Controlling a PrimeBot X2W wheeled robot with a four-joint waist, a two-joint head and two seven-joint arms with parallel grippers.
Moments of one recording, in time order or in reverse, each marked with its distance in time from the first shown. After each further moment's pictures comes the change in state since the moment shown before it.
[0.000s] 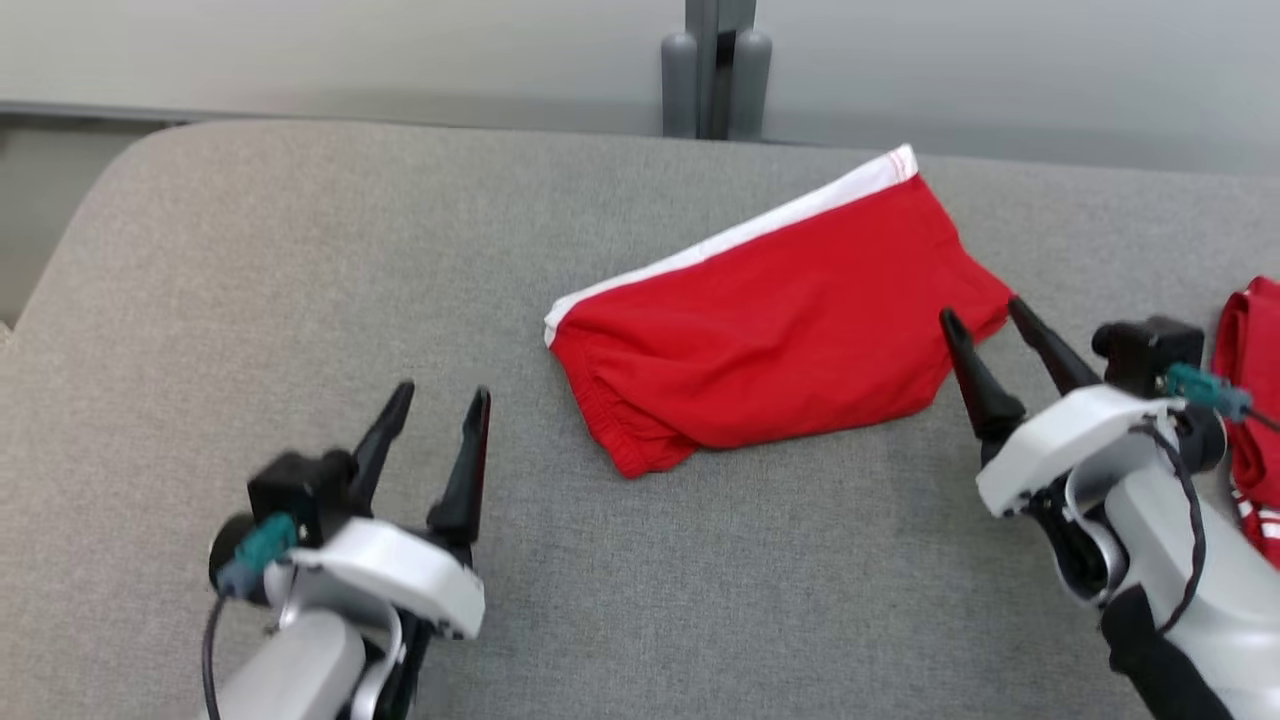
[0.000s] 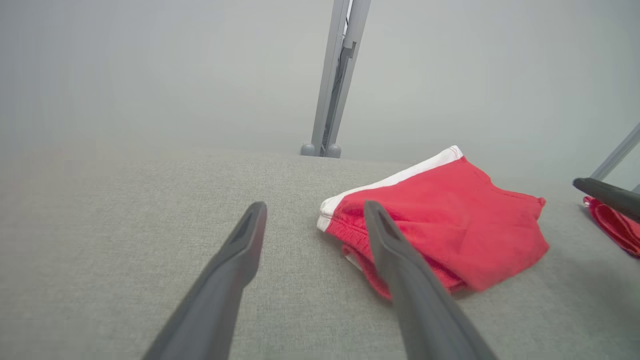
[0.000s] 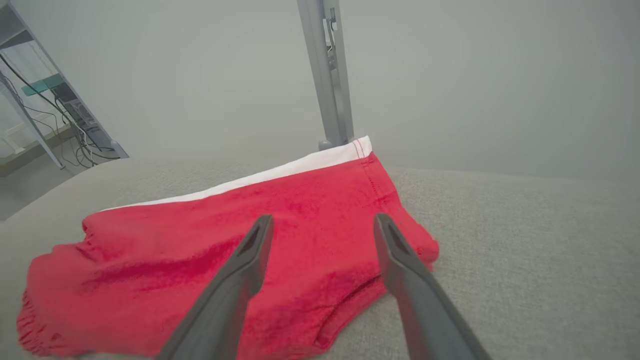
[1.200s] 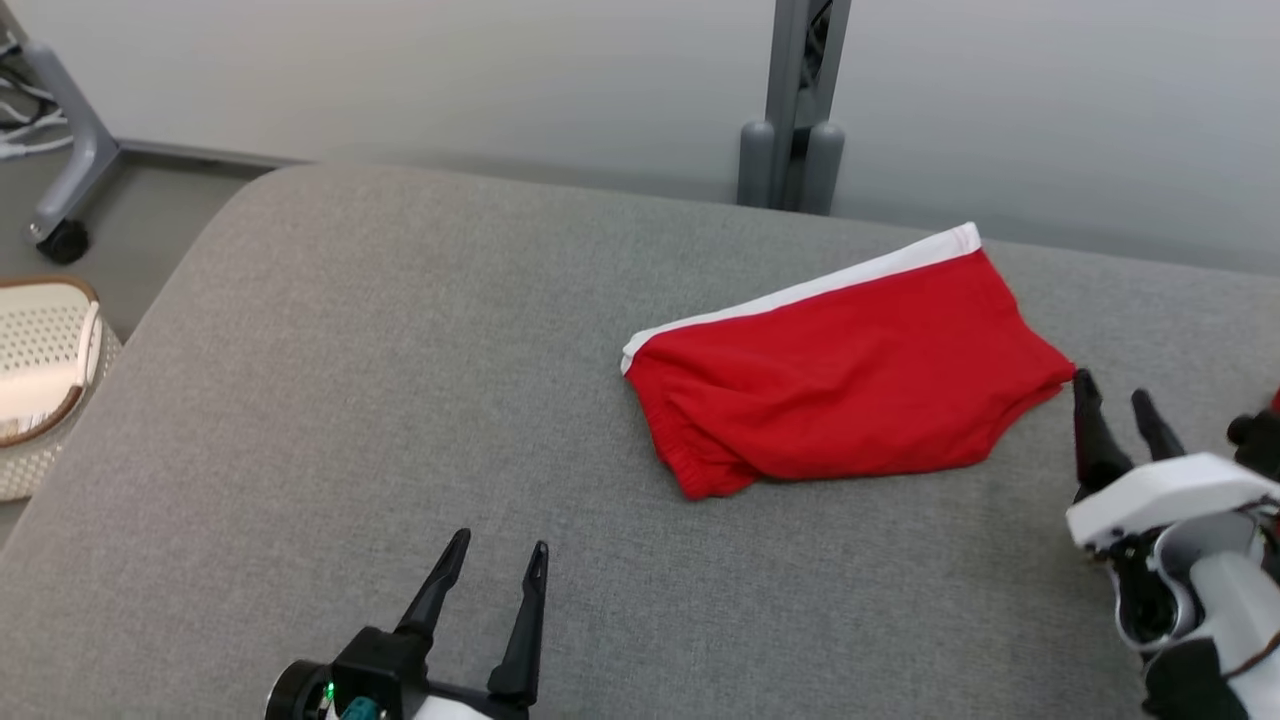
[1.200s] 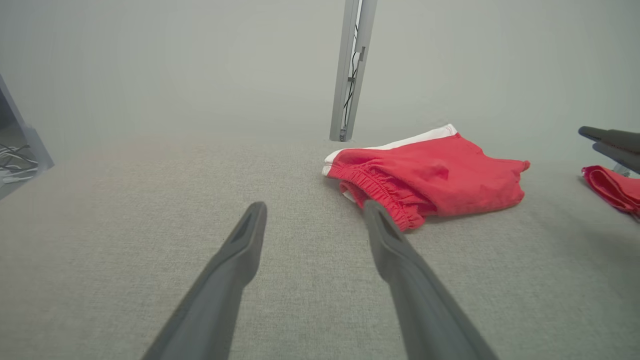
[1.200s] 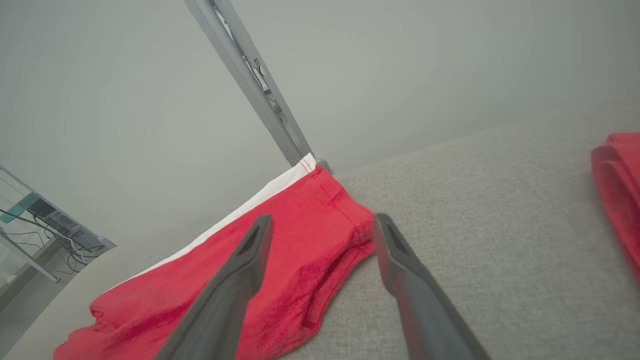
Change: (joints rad) left arm 0.377 -0.135 0.145 -0.152 0.355 0.007 0.000; right arm 0.203 0.087 -0.432 0.000 0.006 0.000 0.026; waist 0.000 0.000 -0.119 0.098
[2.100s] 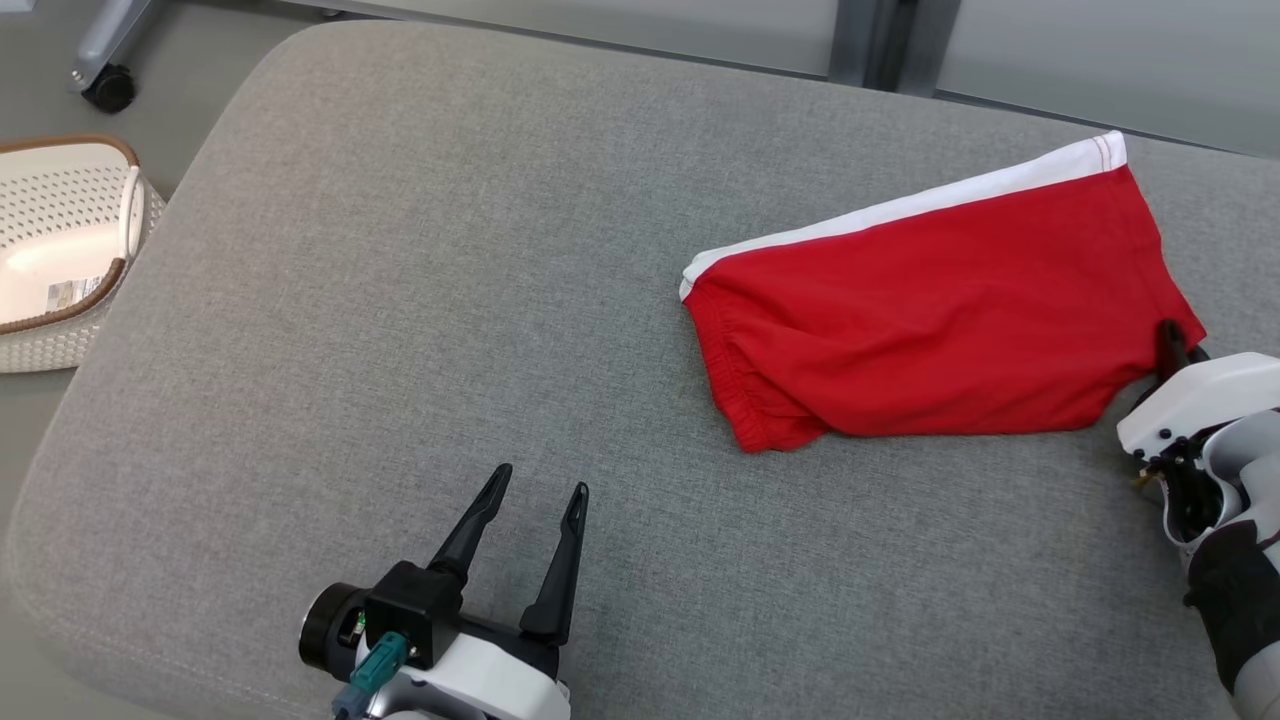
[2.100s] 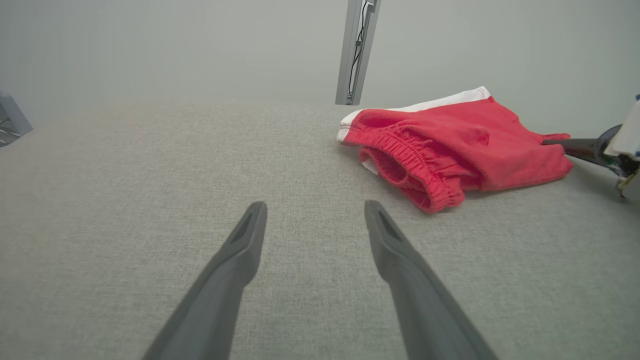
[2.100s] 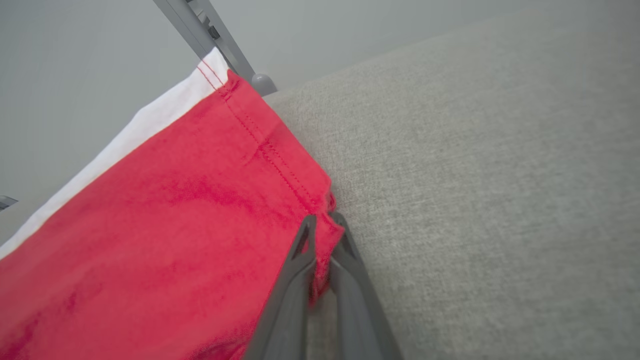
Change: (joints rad) left arm -0.115 -0.092 0.050 0.086 0.082 -0.135 0.000; right arm -0.363 -0.041 -0.093 0.477 -0.130 0.000 0.047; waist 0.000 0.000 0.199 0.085
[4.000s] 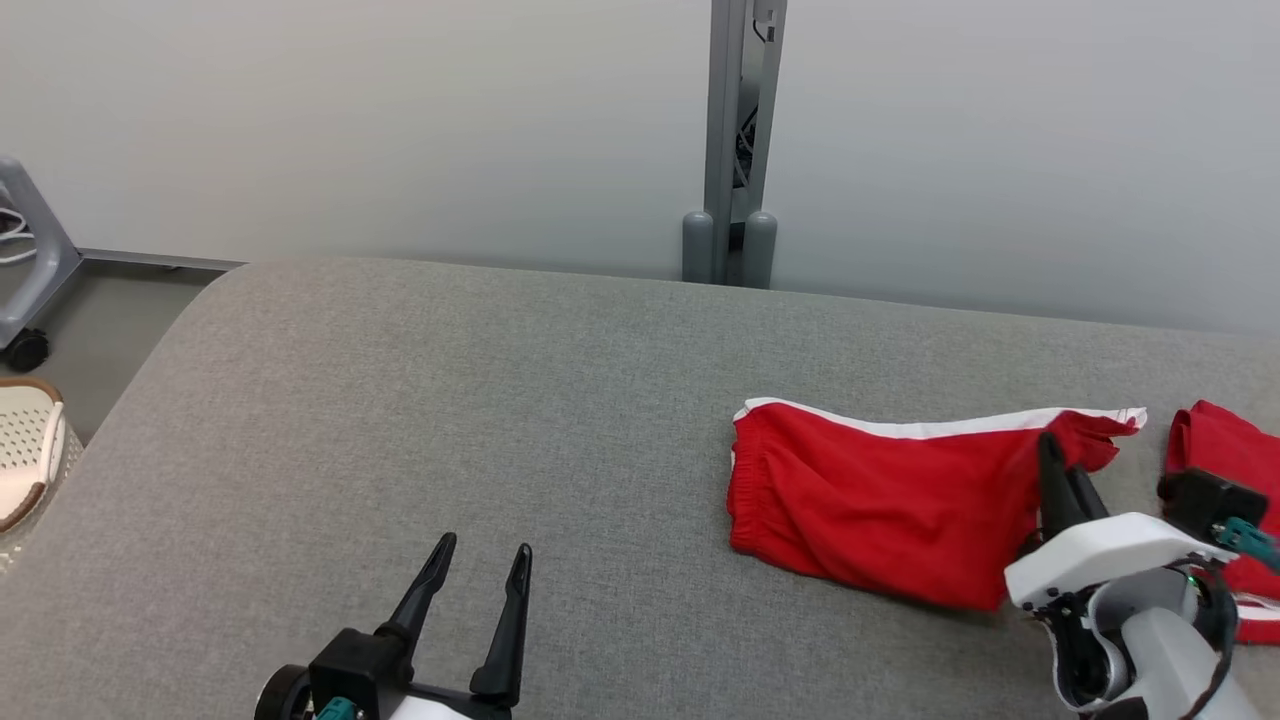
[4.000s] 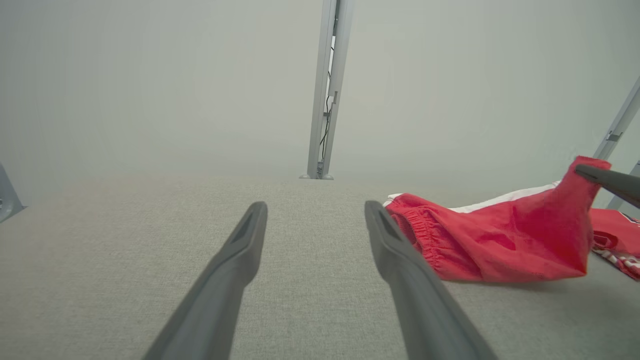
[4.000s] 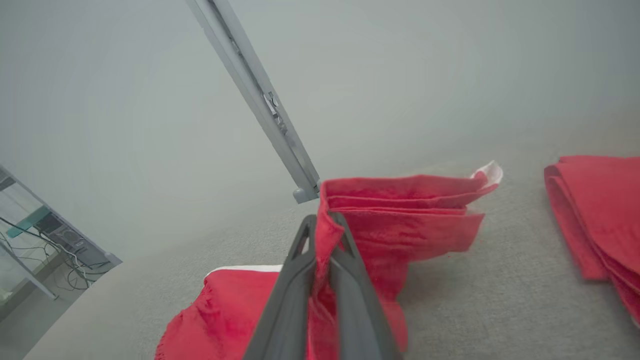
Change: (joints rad) left arm 0.134 -0.001 0.108 -0.016 0.006 -0.022 0.000; right arm 0.434 0.130 0.009 -0.475 0.019 0.000 -0.074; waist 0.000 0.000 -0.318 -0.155
